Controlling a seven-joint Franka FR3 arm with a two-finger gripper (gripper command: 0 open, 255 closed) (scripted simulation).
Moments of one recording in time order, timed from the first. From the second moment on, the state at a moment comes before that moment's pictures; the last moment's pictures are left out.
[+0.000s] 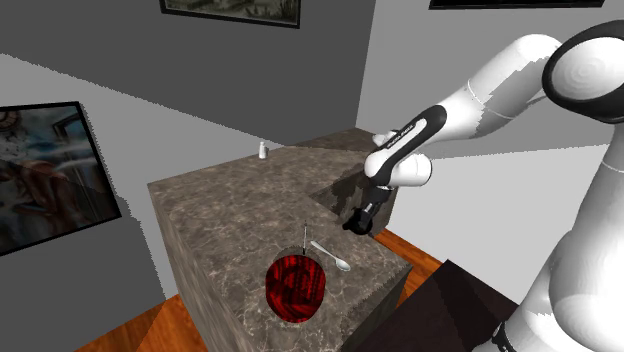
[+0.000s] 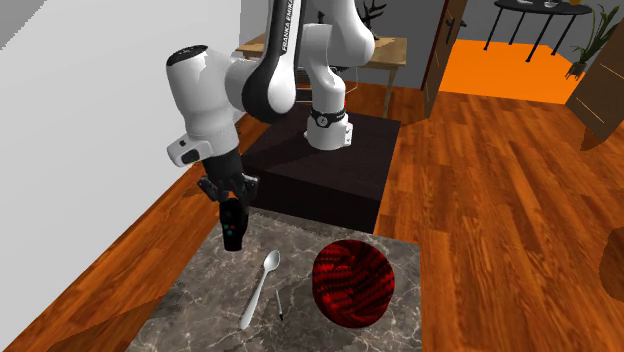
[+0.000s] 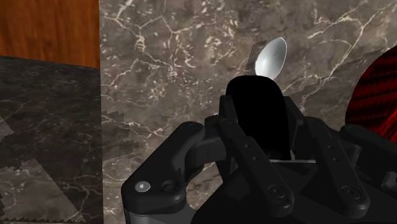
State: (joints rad) arm 0.11 0.13 -0.26 -2.47 0.33 2.63 -0.68
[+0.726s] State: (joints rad) arm 0.15 0.02 -0.25 -2.48 0.22 2.54 -0.53
